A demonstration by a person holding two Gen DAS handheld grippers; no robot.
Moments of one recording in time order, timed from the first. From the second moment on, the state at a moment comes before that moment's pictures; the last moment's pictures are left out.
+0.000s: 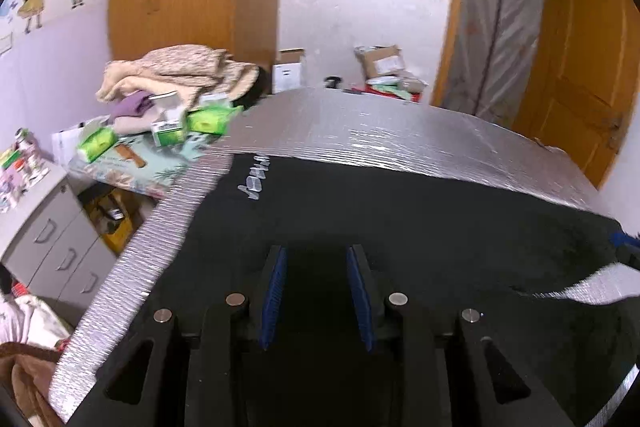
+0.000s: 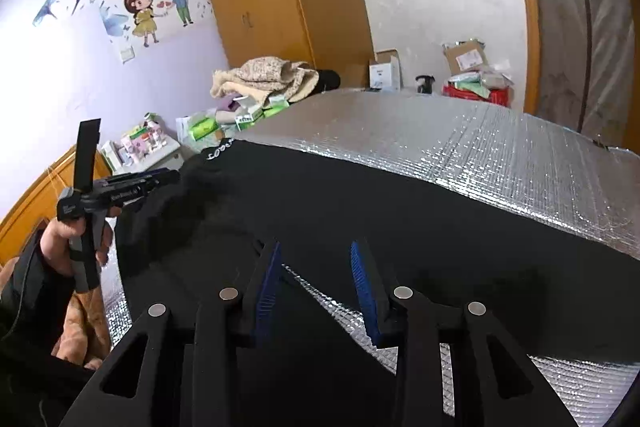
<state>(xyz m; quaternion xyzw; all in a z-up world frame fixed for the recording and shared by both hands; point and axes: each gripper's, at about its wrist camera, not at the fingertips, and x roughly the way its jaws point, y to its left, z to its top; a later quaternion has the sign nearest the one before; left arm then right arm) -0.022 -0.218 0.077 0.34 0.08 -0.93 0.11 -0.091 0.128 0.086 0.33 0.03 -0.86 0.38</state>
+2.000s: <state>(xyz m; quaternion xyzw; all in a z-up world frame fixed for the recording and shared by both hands) -0.171 -0.311 0.054 0.40 0.00 -0.91 0.07 -0.245 0.043 0.051 0.36 0.23 -0.81 0.40</state>
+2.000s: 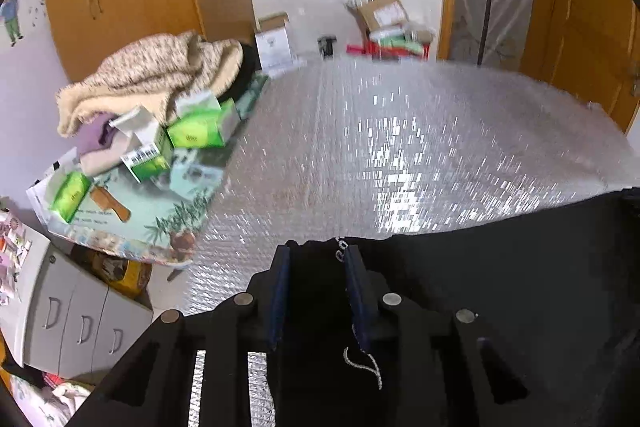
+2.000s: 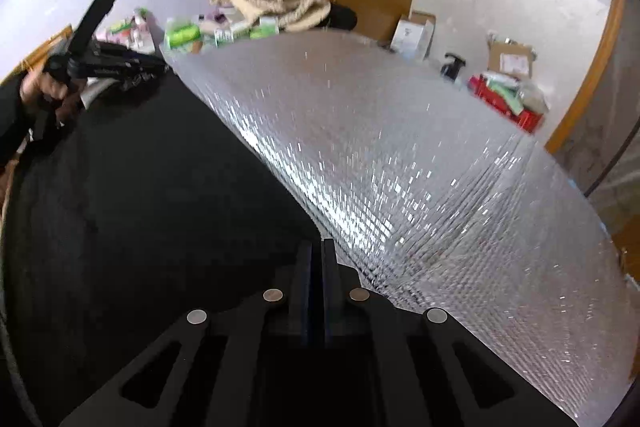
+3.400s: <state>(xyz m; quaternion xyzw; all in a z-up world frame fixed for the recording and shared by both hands) 0.130 -0.268 0.043 0.27 0.27 -0.92 0.08 -0.007 0.113 0.045 0.36 0.15 -0.80 0.45</state>
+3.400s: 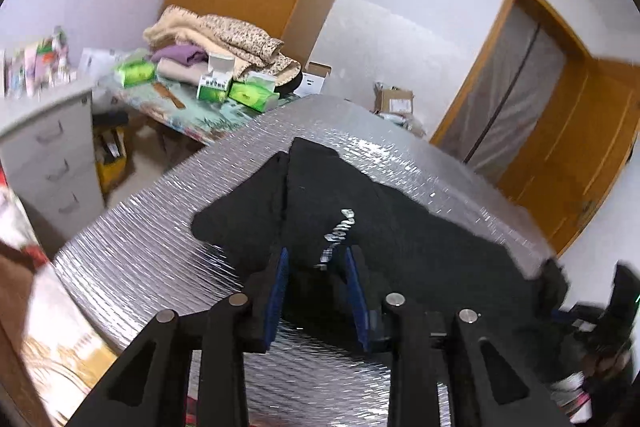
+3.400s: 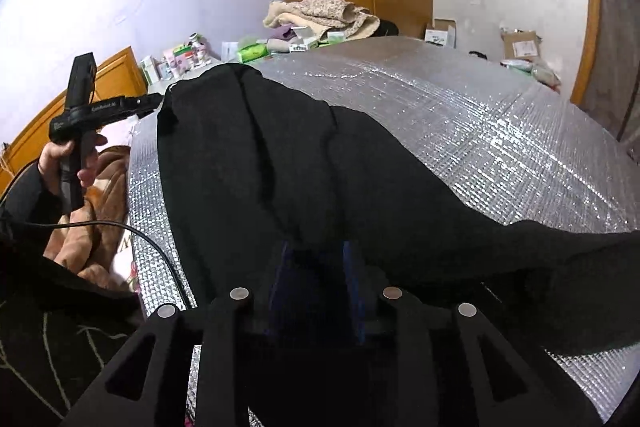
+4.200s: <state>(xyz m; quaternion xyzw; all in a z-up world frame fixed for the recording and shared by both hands) 0.096 -0.282 0.029 0.26 0.42 -0.86 0.13 -0.006 0.084 0.018 0.35 0.22 -0.77 0.48</state>
